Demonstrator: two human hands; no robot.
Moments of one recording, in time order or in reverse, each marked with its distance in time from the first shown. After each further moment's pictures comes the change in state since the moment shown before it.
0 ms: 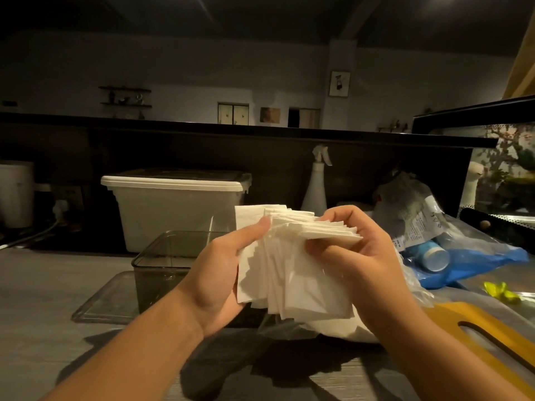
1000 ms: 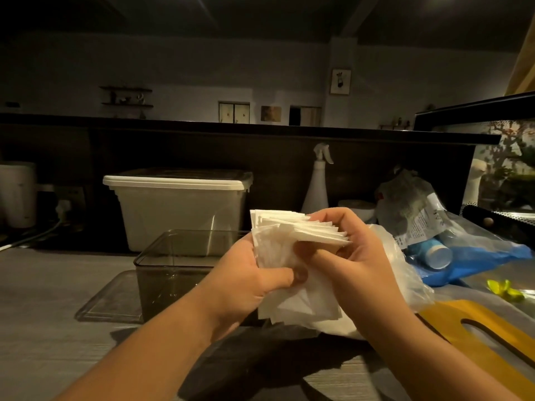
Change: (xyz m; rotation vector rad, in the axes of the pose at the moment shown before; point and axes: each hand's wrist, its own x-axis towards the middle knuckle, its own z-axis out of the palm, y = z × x) left_hand 0.001 -0.009 0.003 0.359 -0.032 0.086; right_hand -0.005 0.006 0.008 -0.005 -0.033 -0.023
